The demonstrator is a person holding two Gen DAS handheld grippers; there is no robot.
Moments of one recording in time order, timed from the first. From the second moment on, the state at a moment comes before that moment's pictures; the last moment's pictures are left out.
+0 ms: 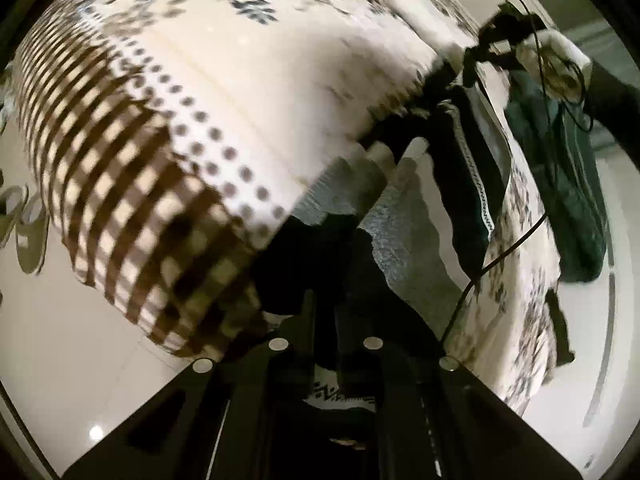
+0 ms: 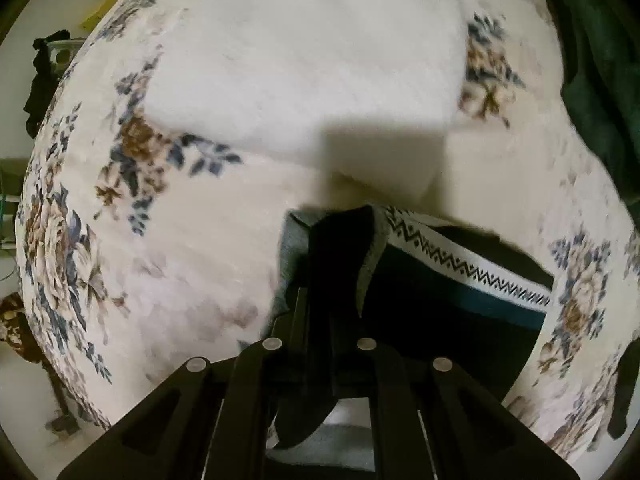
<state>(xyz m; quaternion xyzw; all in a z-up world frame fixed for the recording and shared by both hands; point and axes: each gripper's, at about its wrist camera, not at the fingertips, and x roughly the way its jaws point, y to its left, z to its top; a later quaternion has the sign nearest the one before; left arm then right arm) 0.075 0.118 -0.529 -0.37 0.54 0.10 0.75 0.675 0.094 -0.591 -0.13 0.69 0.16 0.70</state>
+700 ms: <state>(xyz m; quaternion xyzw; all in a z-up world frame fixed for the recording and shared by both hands) 0.064 0.160 -0.559 -0.45 0.56 0.04 0.70 0.482 -0.073 -0.582 0.06 0.74 0.22 0.63</state>
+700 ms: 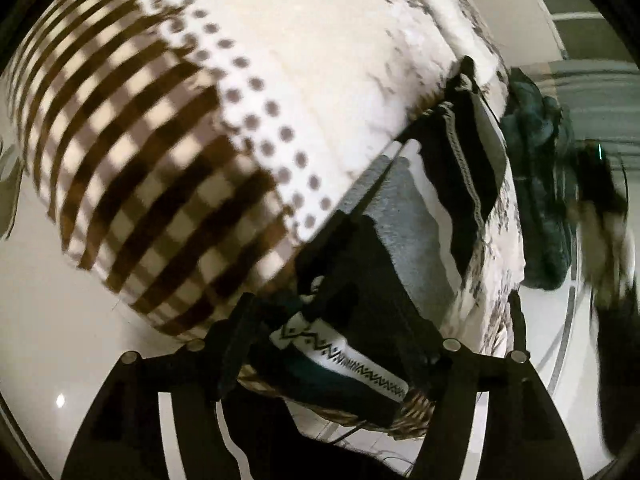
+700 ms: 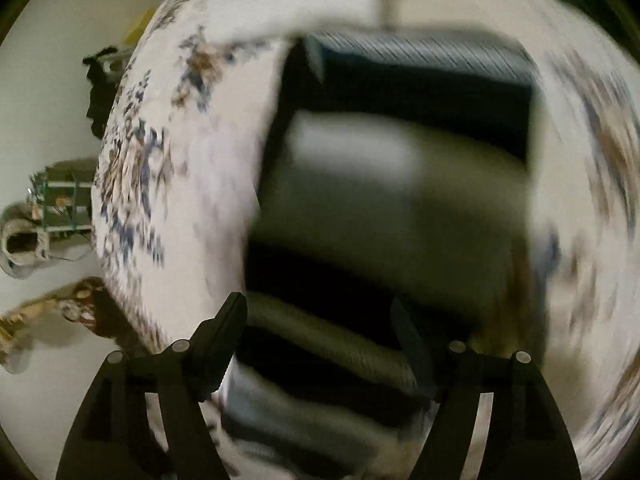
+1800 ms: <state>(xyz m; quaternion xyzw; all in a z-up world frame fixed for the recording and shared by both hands) 0.131 0.169 -0.536 -0.36 0.62 -0.08 0.69 0.185 -0.170 -0.688 0.31 0.79 0.13 0.51</state>
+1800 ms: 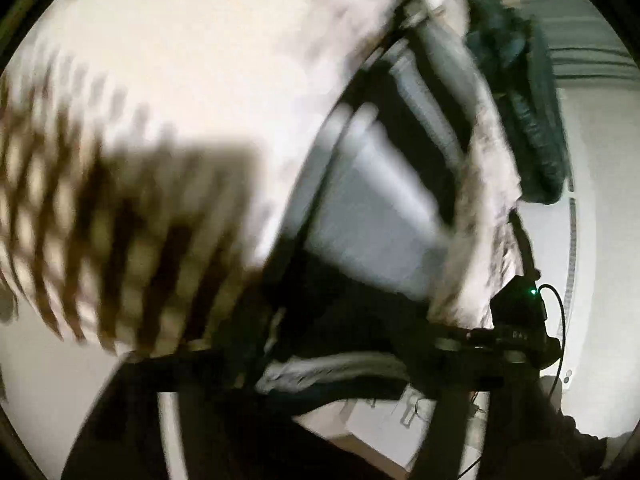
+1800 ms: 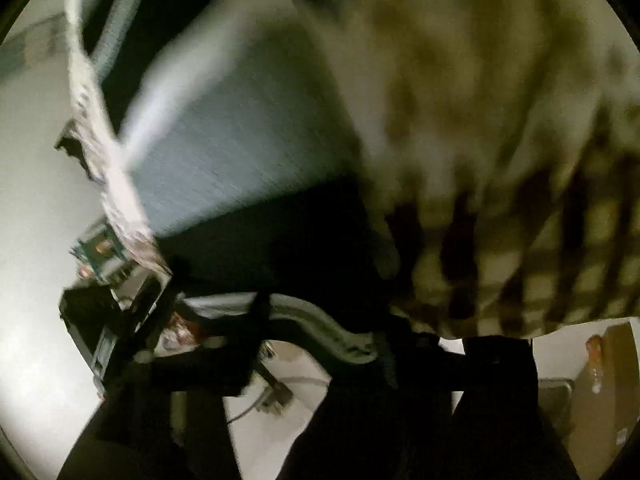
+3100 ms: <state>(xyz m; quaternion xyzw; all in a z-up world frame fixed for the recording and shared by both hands) 0.477 0.166 -0.535 -0.34 0.51 -0.20 0.76 0.535 -0.225 -0.631 0.39 0.65 0.16 0.64</state>
